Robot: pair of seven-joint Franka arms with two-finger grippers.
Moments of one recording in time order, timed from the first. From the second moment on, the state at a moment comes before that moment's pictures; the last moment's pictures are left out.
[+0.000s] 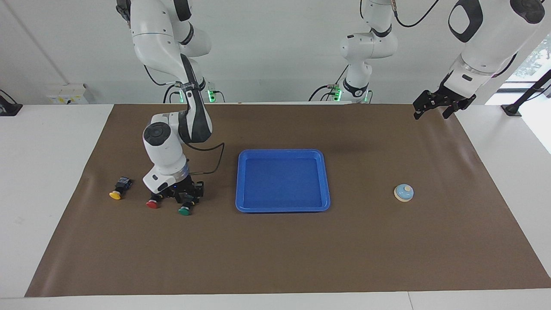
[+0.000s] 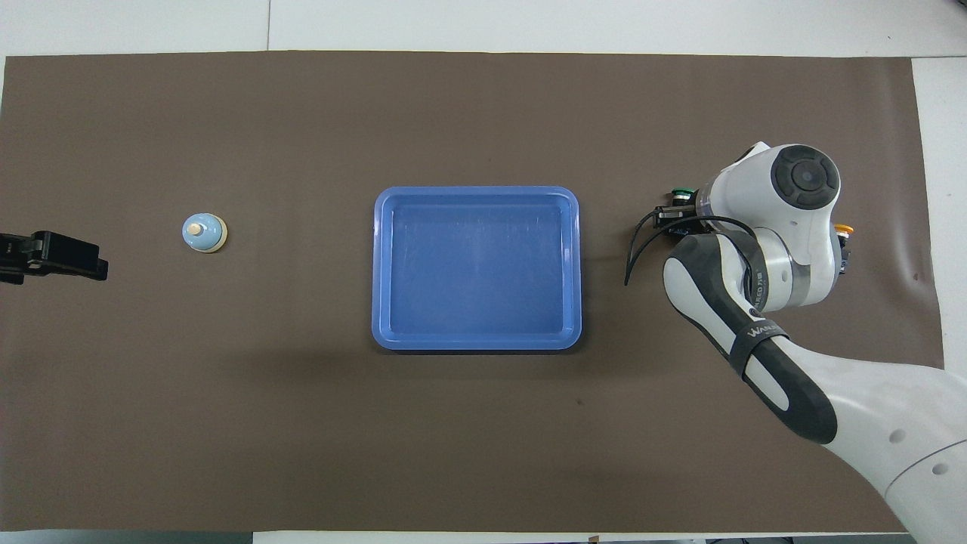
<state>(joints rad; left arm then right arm) 0.00 -0.08 0.01 -1.73 -0.02 1.57 0.04 0.13 0.38 -0.01 -1.97 -0.02 2.43 0.13</state>
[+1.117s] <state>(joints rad) 0.00 -0.08 0.01 -1.73 -0.02 1.57 0.04 0.46 0.34 0.01 -1.68 0.01 2.00 0.54</state>
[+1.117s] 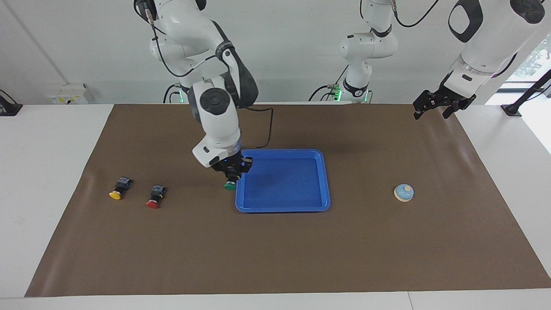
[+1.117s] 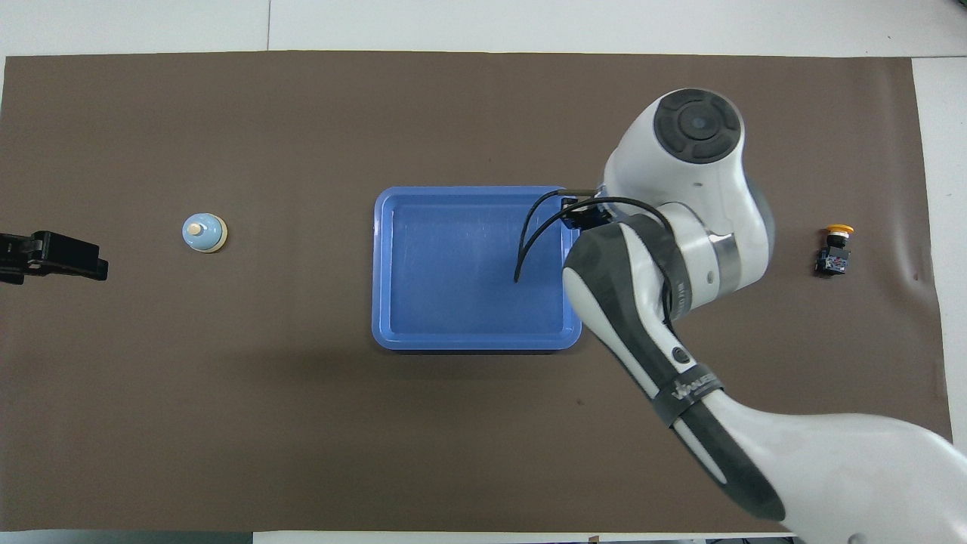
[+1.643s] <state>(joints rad) 0.00 -0.08 0.01 -1.73 -0.02 1.57 0.04 0.53 0.39 0.00 -1.81 0.01 2.22 0.57</state>
